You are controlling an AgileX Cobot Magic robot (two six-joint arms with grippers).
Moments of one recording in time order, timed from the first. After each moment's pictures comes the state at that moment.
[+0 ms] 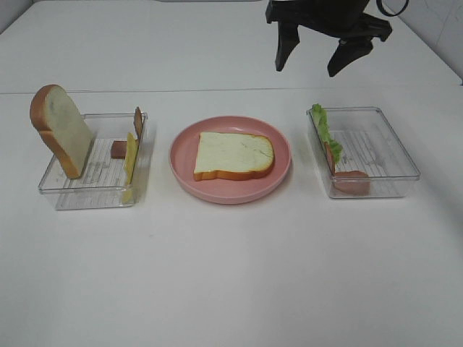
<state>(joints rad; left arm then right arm) 0.04 0.00 -0.52 0.02 1.08 -0.05 0.31 2.12 -1.97 0.07 1.13 0.19</state>
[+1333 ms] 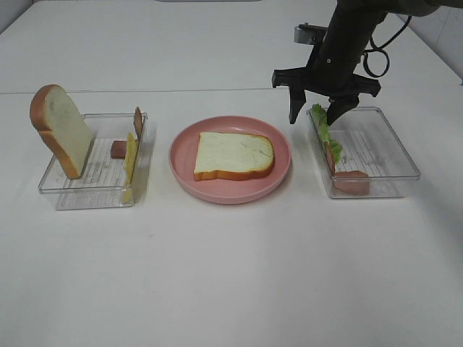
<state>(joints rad) 0.04 0.00 -0.52 0.02 1.08 -0.05 0.26 2.34 -1.98 0.05 1.04 0.21</state>
